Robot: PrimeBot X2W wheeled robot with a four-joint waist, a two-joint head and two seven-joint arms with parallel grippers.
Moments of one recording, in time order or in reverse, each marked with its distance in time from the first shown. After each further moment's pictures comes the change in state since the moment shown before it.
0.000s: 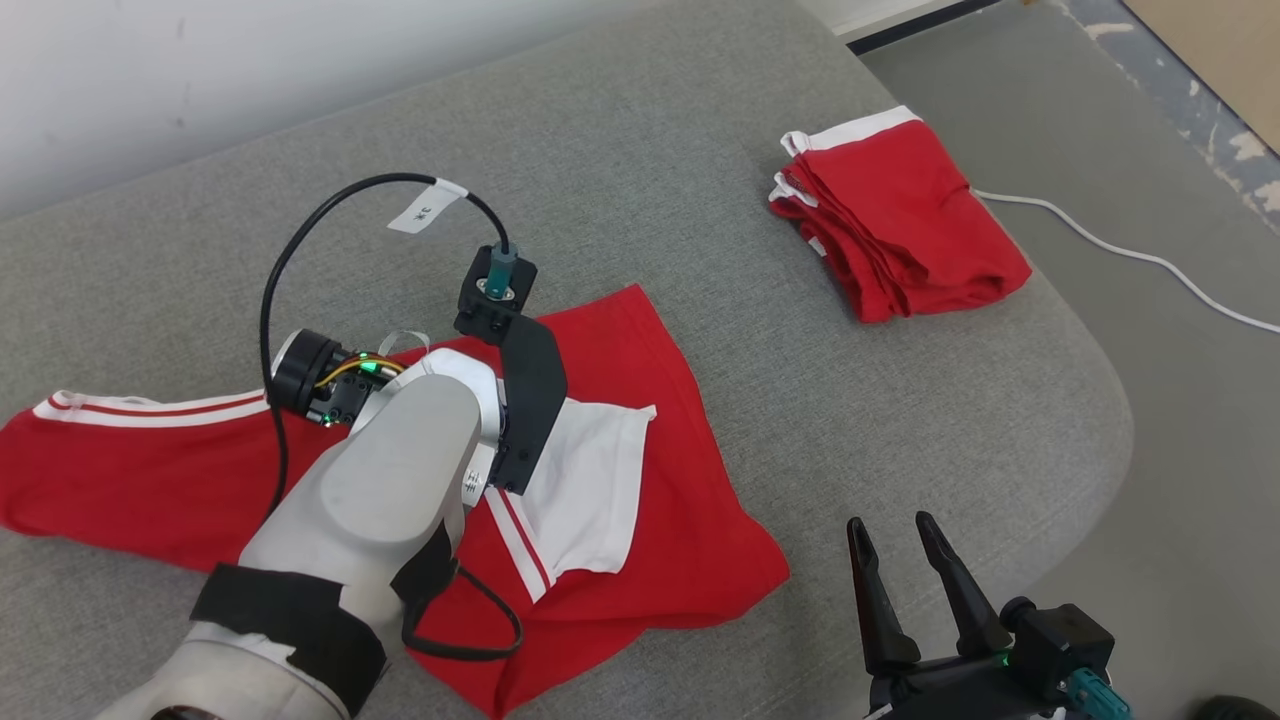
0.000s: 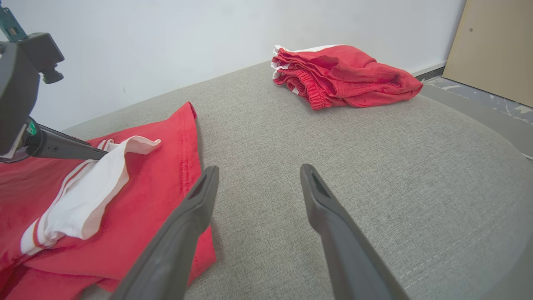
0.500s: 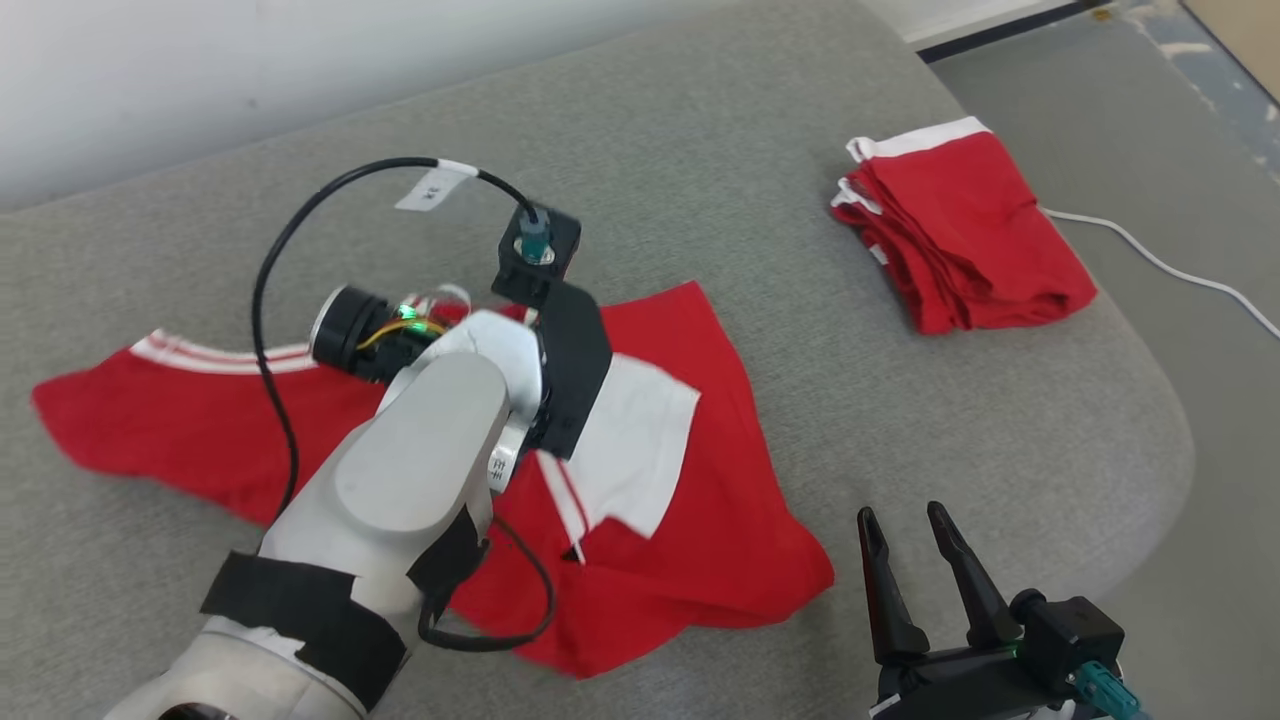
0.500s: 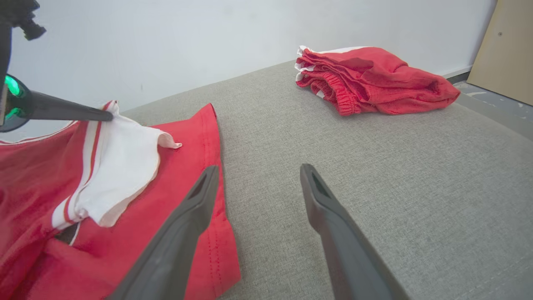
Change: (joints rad) left arm -0.007 -0.015 0.010 -0.094 -0.039 -0.023 -0.162; right arm -0.009 0.000 -0.020 -0.005 -0.013 0.000 0.000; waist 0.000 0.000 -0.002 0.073
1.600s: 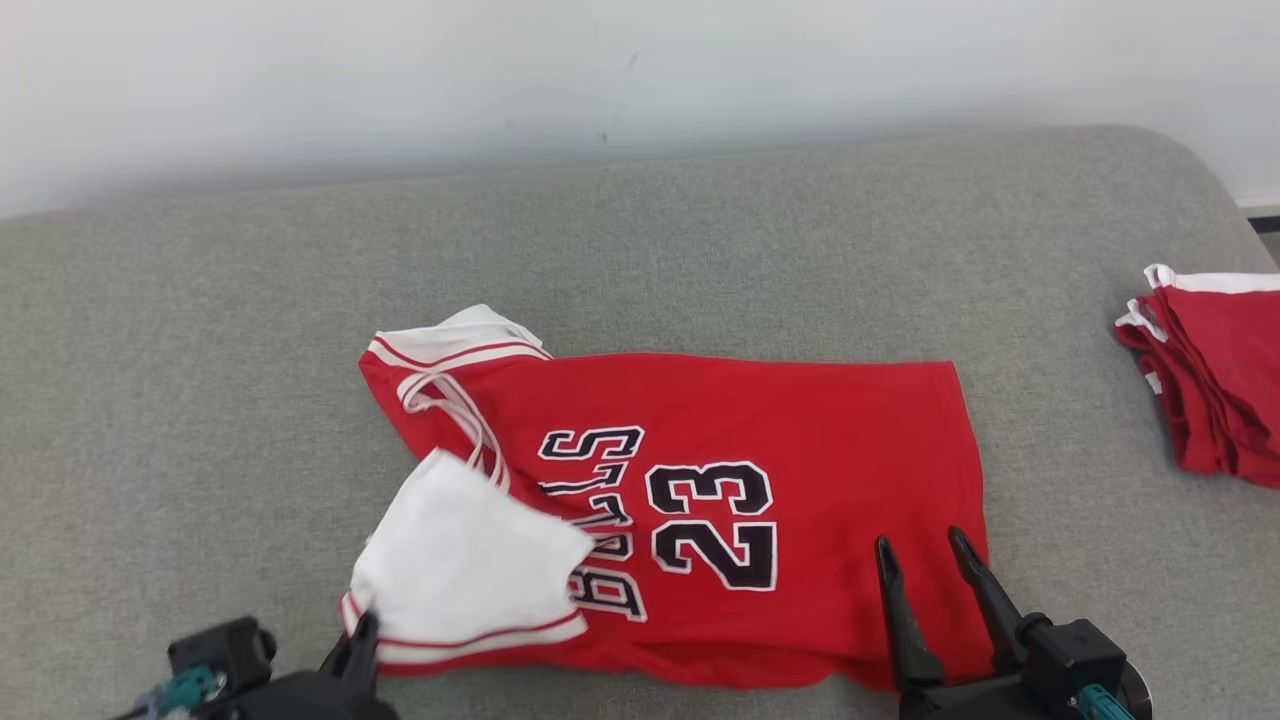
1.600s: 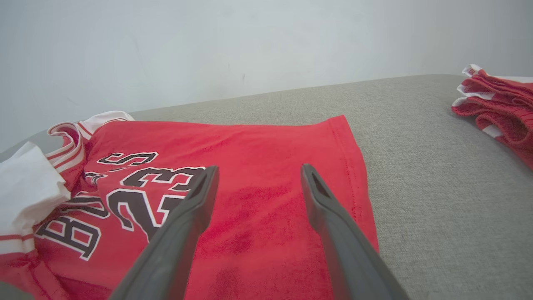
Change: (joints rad) left arm 0.944 0.233 0.397 -0.806 -0.376 0.218 -0.428; right arm 0.043 0.000 -0.049 -0.003 -0.117 0.000 0.006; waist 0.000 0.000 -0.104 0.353
